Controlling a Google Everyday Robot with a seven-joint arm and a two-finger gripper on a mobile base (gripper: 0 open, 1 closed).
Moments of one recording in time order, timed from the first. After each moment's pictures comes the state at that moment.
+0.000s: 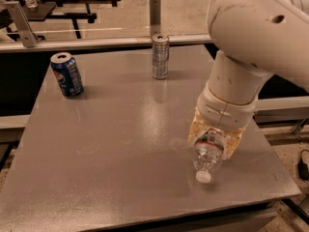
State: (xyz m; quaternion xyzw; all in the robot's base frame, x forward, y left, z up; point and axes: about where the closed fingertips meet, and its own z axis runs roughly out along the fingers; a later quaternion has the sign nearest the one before) arm 0.409 -0.129 0.855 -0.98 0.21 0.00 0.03
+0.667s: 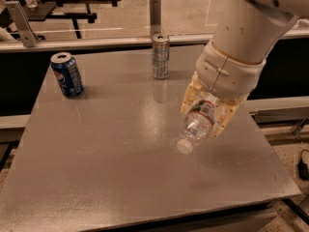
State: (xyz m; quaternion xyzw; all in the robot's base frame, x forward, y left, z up) arm 0.417 -0.105 0.924 -0.94 0.32 0.02 0.09
